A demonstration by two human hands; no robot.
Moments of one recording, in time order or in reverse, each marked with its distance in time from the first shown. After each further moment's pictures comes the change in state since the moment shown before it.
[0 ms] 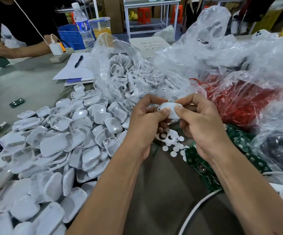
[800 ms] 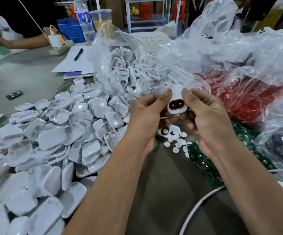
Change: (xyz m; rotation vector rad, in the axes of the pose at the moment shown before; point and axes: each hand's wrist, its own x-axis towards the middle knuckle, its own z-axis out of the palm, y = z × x) left_hand 0.001 0.002 0.002 -0.159 0.020 -0.063; right_hand -0.008 -0.009 0.006 0.189 -0.112 -0.026
